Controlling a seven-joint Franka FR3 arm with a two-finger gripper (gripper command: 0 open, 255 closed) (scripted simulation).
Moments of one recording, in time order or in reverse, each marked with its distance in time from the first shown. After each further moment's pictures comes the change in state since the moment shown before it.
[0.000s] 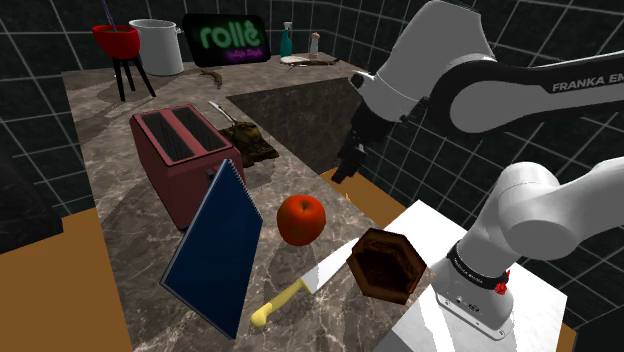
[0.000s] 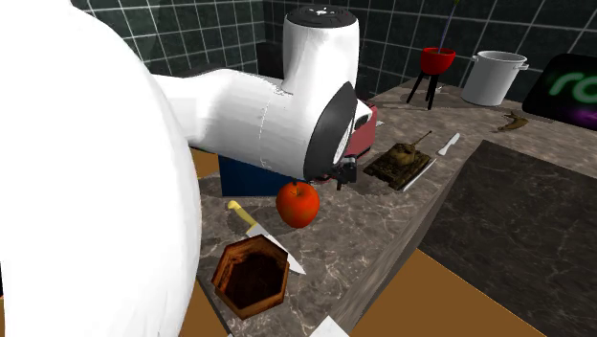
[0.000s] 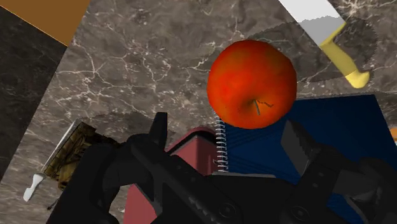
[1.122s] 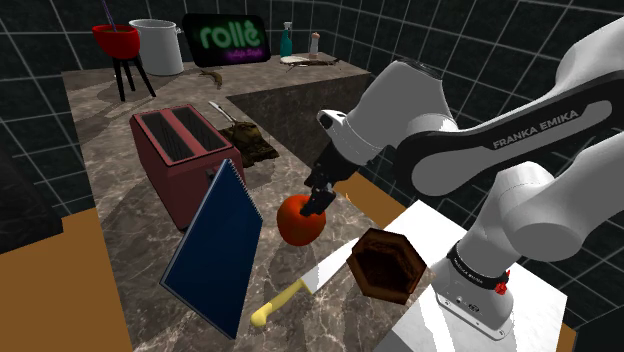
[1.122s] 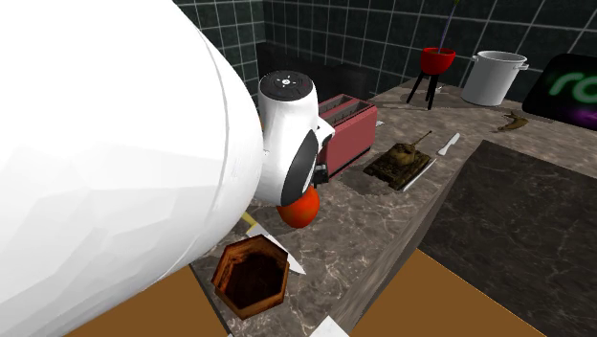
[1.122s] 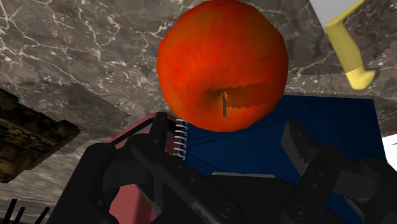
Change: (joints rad) arm 0.078 0.260 0.105 -0.039 0.066 0.411 -0.055
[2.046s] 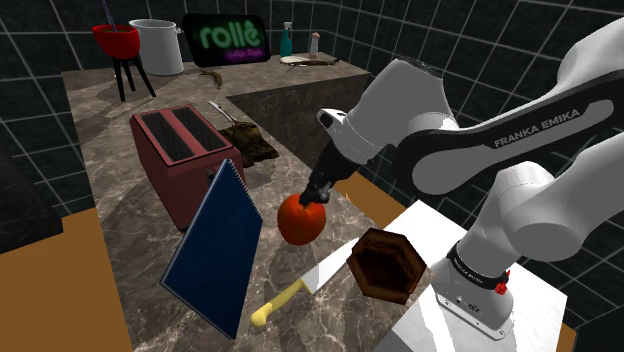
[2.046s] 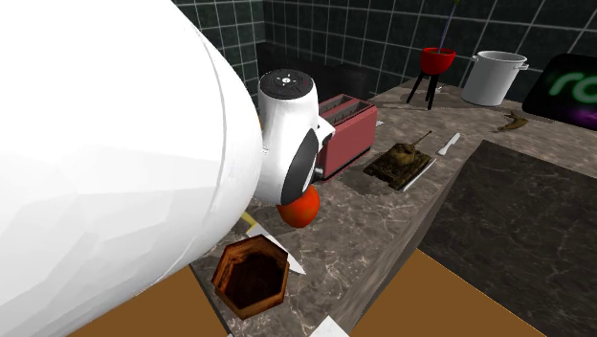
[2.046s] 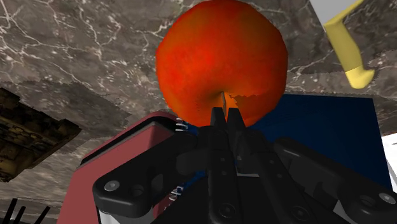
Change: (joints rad) arm 0.000 -0.005 -0.002 0.002 -0.001 -0.007 0.000
